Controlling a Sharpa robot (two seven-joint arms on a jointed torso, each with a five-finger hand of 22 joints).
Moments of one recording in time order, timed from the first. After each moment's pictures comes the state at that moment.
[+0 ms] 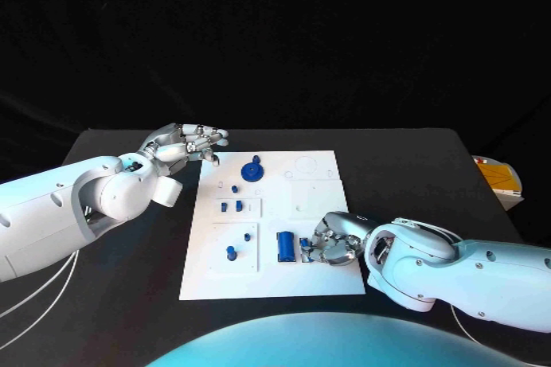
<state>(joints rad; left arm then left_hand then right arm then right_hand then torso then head) 1.13 -0.88 -0.01 1.43 -0.10 -0.05 0.24 1.47 -0.22 0.45 0.25 0.22 0.87 0.21 0.25 0.21 0.88 0.14 0.48 0.17 0.98 0.07 1.16 0.34 0.17 0.89 0.16 0.88 0.62 0.96 -0.97 -0.16 1.91 -1.37 -0.35 -0.46 1.05 -0.15 0.41 0.29 0.40 1.10 0.04 0.32 0.66 1.46 -0.02 1.44 1.31 1.46 -0.09 1.56 1.31 0.05 1.46 0.03 1.33 1.31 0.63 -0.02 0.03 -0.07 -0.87</state>
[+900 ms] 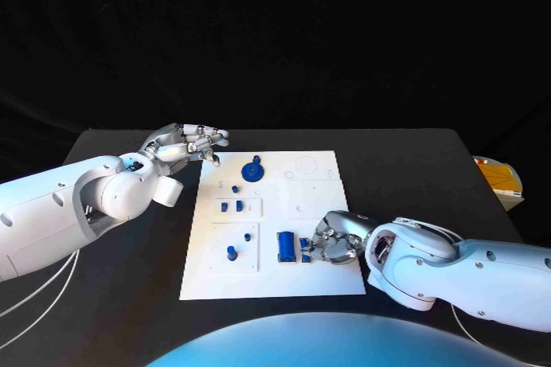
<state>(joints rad) 1.13 -0.87 -0.01 1.43 -0.11 -0.05 0.24 1.47 -0.22 0.45 0.25 0.22 0.87 0.21 0.25 0.21 0.88 0.14 0.48 0.17 0.98 0.07 1.16 0.34 0.17 0.89 0.16 0.88 0.62 0.96 -0.97 -0.16 1.90 -1.37 -0.36 -0.46 1.13 -0.15 0.37 0.26 0.20 1.11 0.04 0.34 0.67 1.47 -0.03 1.44 1.31 1.47 -0.09 1.56 1.31 0.05 1.47 0.02 1.33 1.31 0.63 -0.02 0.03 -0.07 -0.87</state>
